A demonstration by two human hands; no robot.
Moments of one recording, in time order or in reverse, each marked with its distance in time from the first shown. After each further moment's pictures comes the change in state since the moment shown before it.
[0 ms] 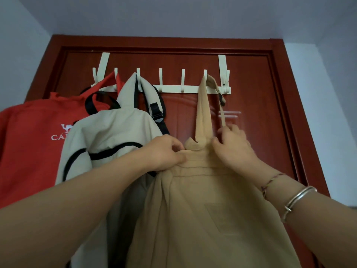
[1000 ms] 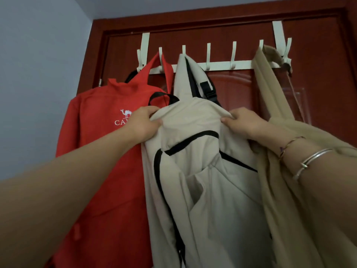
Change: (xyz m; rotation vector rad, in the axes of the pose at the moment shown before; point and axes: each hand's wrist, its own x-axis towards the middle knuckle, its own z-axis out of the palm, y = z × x) left_hand -0.019 -0.135 -0.086 -0.018 0.408 -0.093; right_hand 0.031 -0.093 0.059 0.201 -0.288 -0.011
